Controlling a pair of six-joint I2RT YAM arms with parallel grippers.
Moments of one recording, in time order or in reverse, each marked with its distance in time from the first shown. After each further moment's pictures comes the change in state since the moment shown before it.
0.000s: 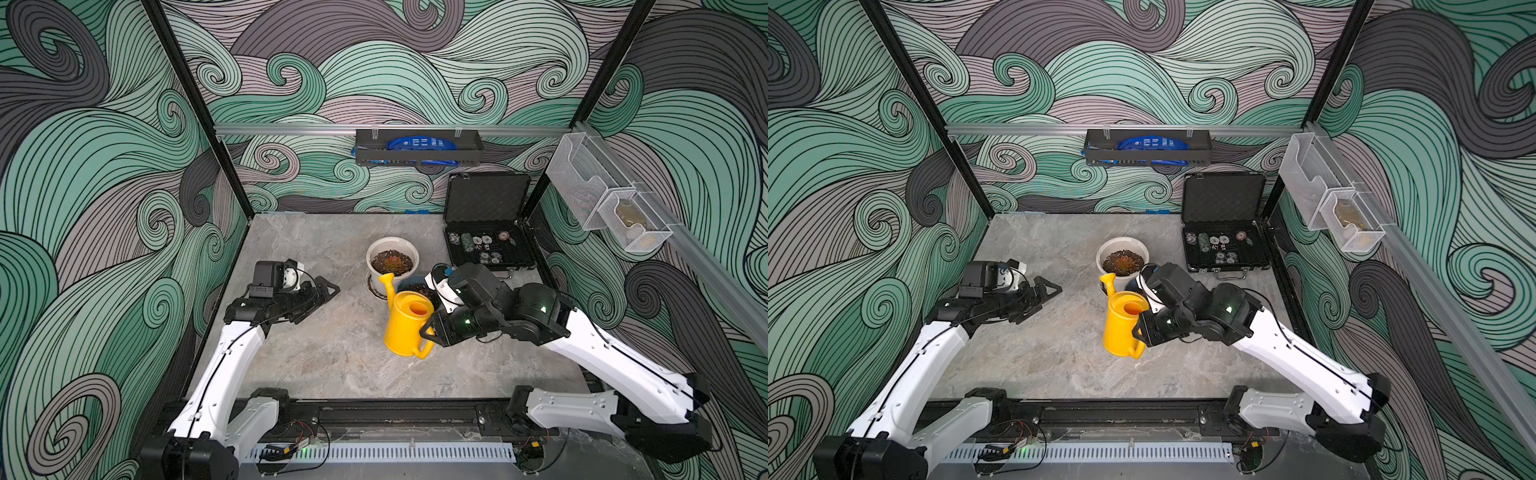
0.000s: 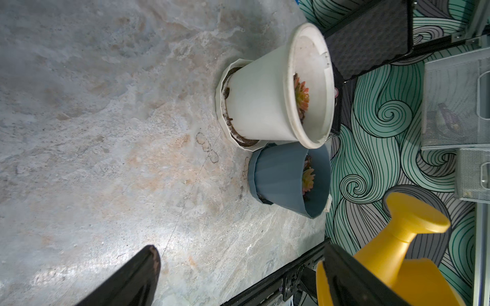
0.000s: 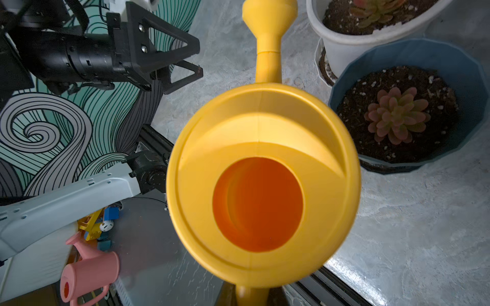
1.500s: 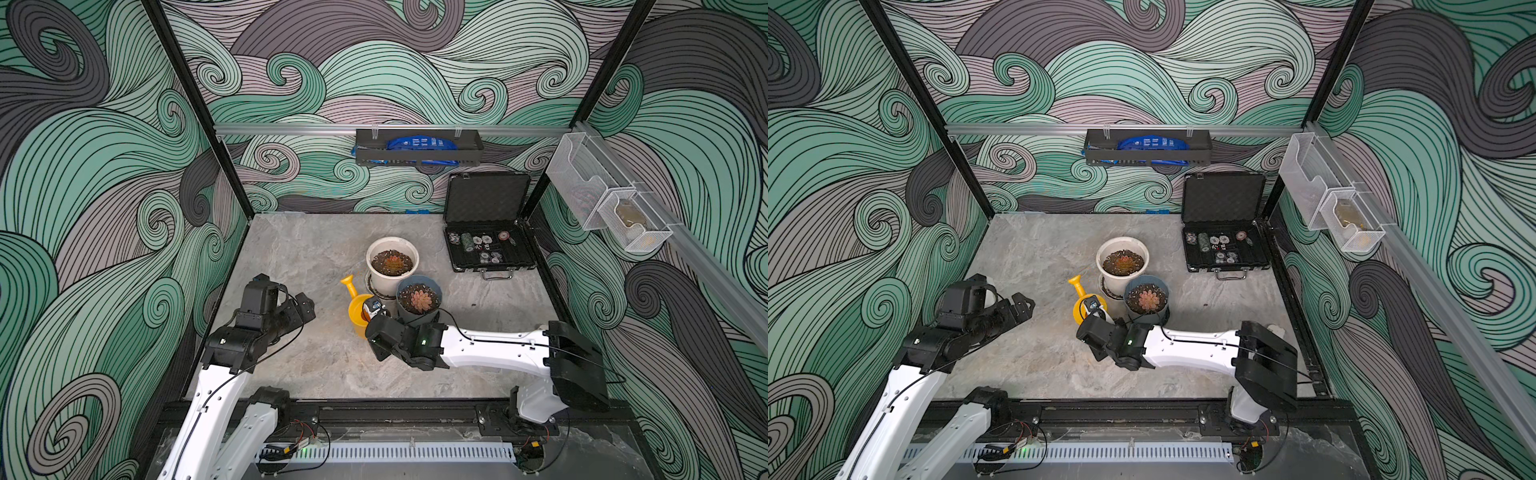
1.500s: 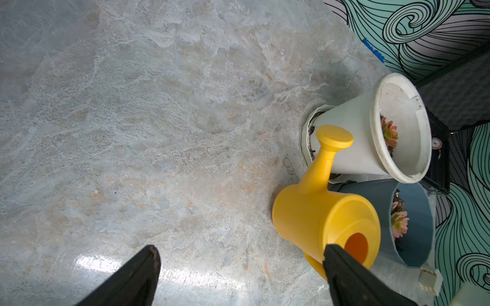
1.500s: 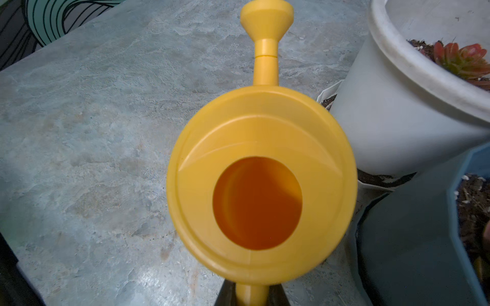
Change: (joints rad) left arm -0.075 -0.232 0.021 -0.270 -0.529 -0.030; right arm 0.238 0.491 -0.330 0.789 0.570 -0.160
